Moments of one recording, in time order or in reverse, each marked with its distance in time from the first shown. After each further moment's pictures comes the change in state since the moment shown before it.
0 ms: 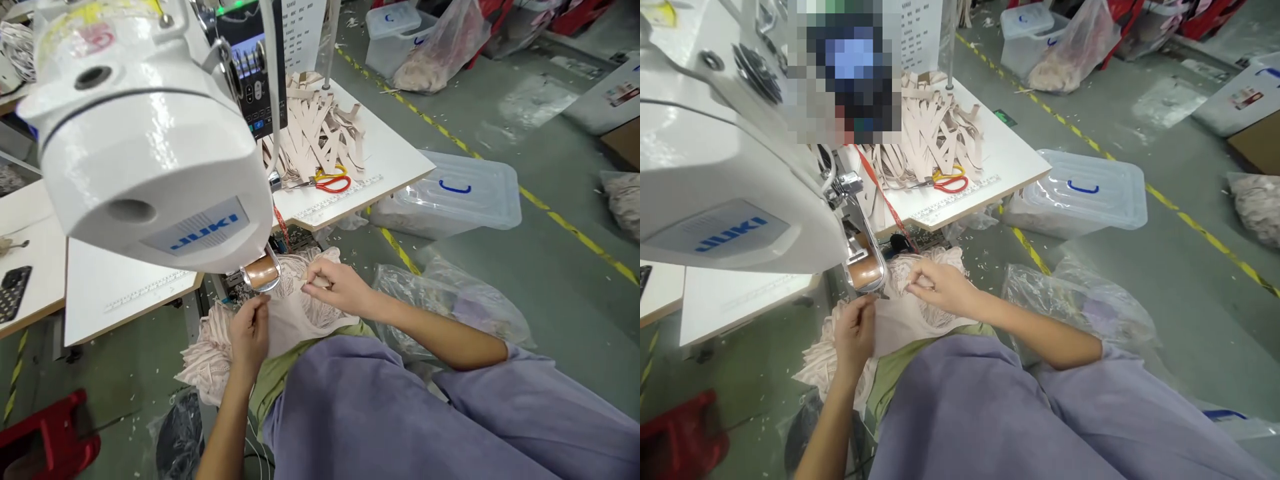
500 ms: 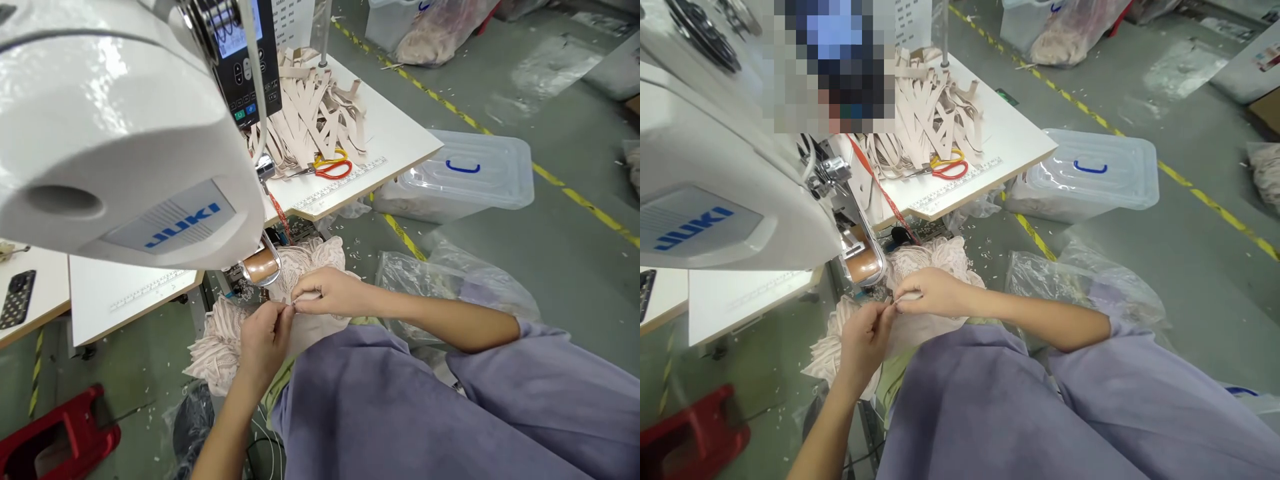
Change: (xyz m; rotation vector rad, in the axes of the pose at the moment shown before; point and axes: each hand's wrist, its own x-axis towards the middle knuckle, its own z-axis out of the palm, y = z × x) left_hand -0.007 0.042 -0.006 0.289 -0.271 0.267; right_hand 0.007 -0.024 0.005 0.114 -0.344 0.053
